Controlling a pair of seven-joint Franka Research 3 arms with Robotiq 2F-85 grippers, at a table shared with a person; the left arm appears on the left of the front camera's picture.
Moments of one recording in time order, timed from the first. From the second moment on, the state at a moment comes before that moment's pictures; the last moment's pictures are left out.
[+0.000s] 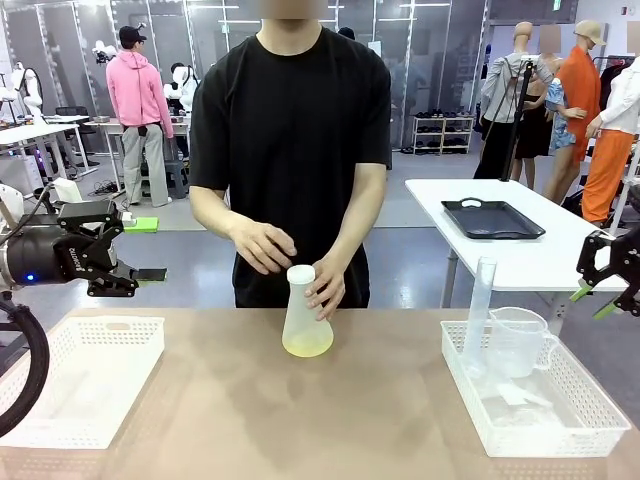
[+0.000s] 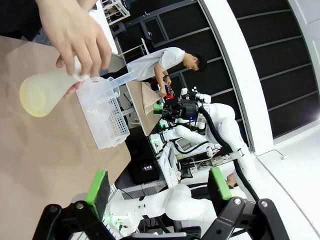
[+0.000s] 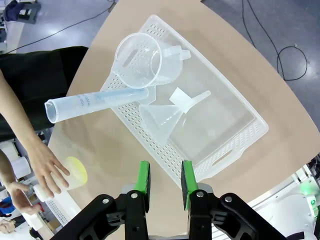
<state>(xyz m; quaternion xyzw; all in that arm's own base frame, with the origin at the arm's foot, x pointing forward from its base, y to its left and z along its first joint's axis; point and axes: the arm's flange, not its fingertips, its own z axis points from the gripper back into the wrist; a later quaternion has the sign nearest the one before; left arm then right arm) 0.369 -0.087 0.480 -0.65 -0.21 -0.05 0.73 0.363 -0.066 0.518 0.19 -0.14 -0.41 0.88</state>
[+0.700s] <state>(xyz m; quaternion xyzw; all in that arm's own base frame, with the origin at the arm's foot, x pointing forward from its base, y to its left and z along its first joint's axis) 0.369 -0.087 0.480 -0.65 -0.21 -0.05 0.73 0.363 -0.066 0.518 0.19 -0.14 -0.41 0.88</state>
